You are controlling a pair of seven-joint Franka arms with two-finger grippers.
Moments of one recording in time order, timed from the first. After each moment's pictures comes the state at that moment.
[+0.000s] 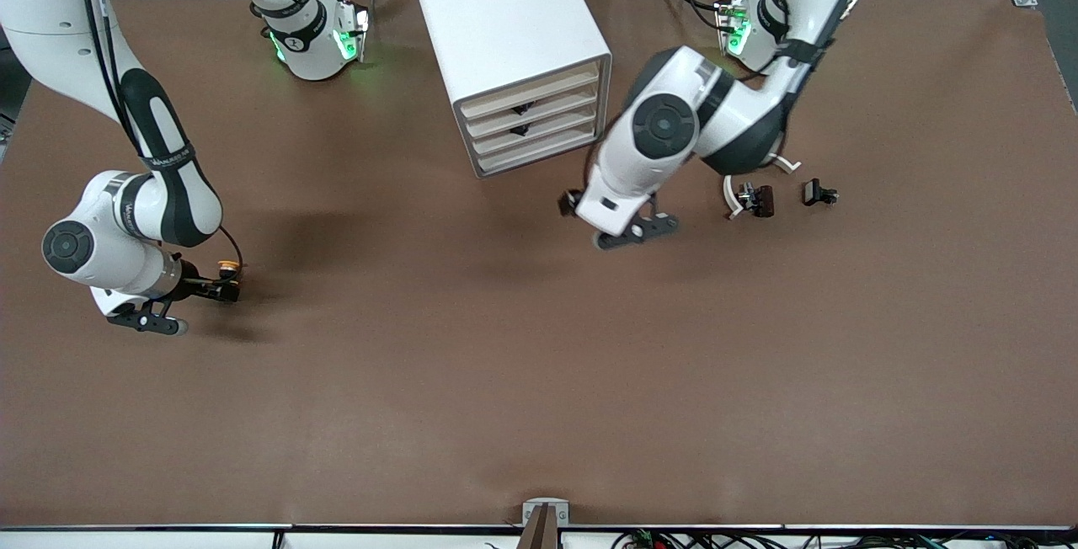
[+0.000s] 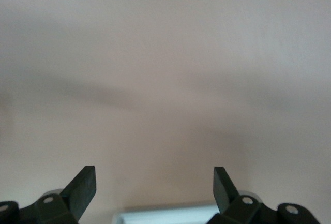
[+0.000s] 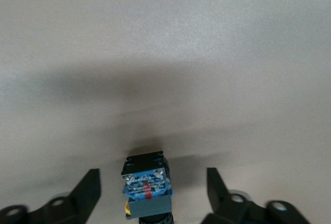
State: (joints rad) left arm -0.47 0.40 -0.17 -1.67 -0.08 2.02 -0.87; right arm -0.11 0.54 -0.08 -1.95 -0.02 2.42 0.03
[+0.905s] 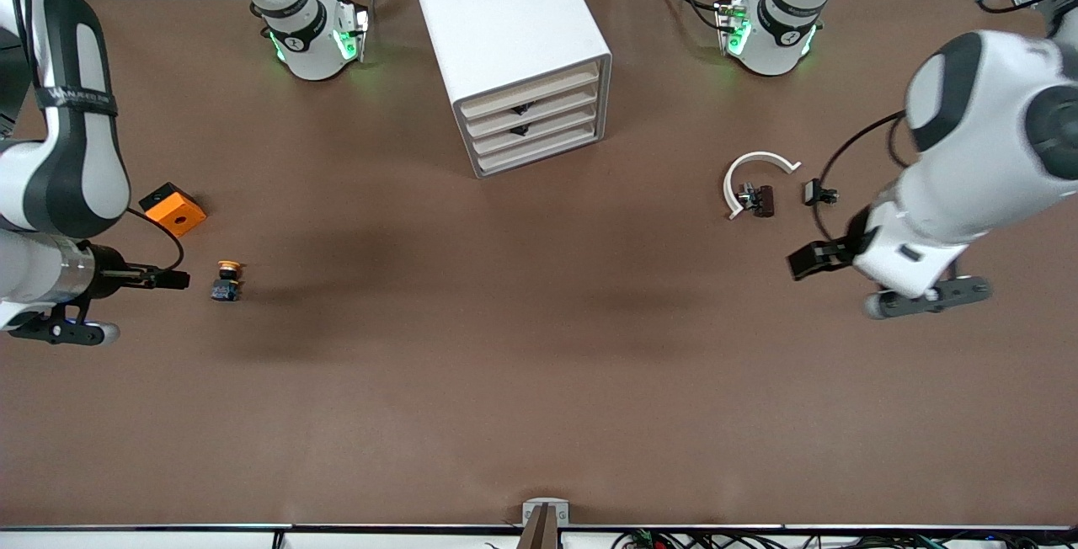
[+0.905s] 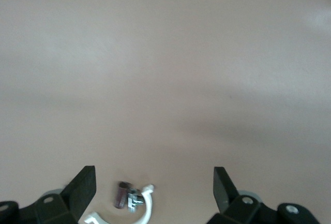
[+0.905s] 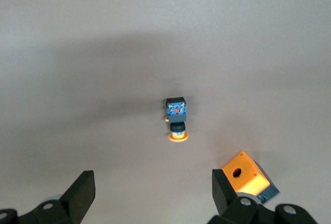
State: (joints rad) left arm -0.03 0.28 -0.17 -1.44 0.02 1.75 -0.34; right arm -0.06 0.42 -0.05 -1.48 -0.02 1.68 -0.01
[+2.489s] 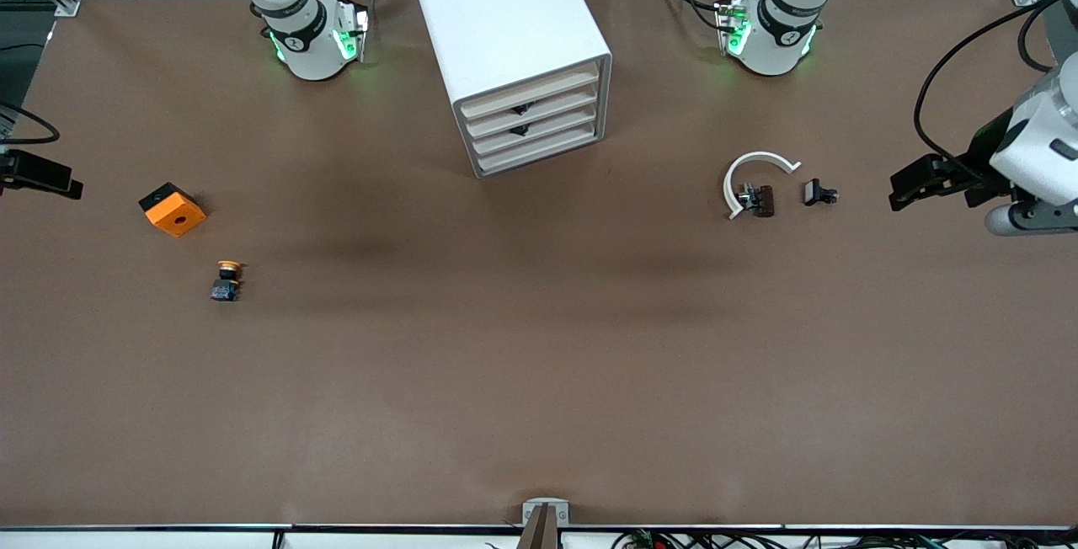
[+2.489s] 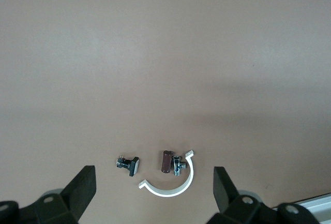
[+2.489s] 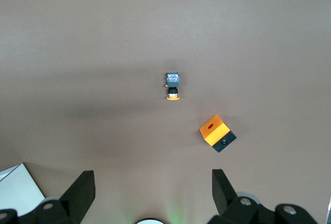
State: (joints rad) left arm 0.07 0.11 -0.18 -1.45 0.02 1.56 -0.15; right arm -0.05 0.24 -0.06 -1.21 -0.02 1.32 -0.07
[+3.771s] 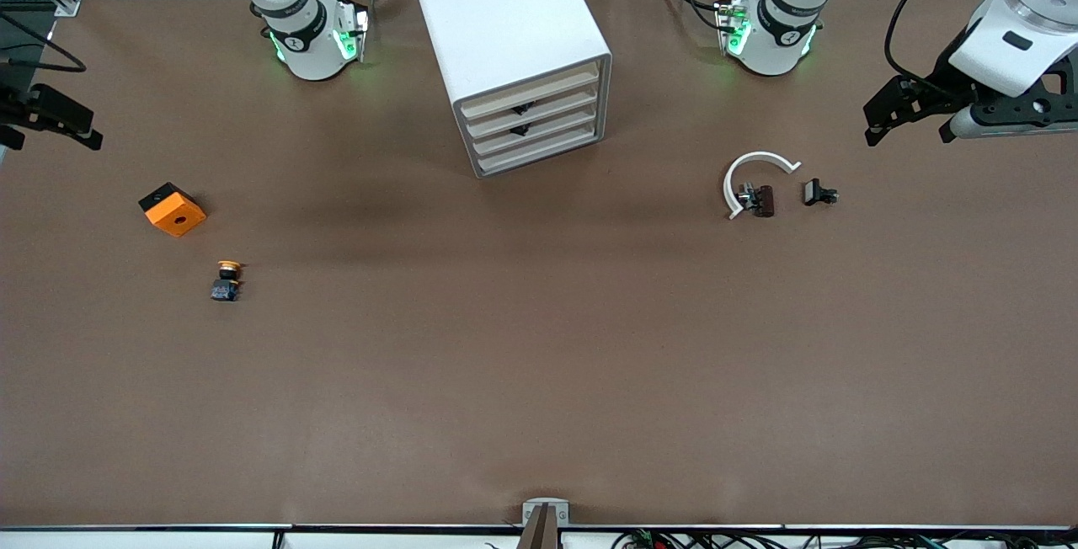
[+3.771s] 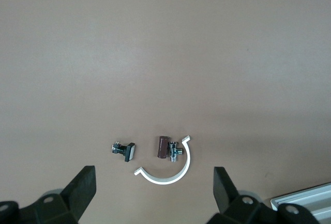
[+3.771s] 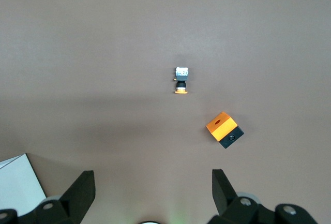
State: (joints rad) left arm 0.06 -0.20 -0.19 -1.82 -0.02 1.69 -0.17; right arm -0.03 -0.10 -0.05 -1.63 -0.02 1.50 -0.08
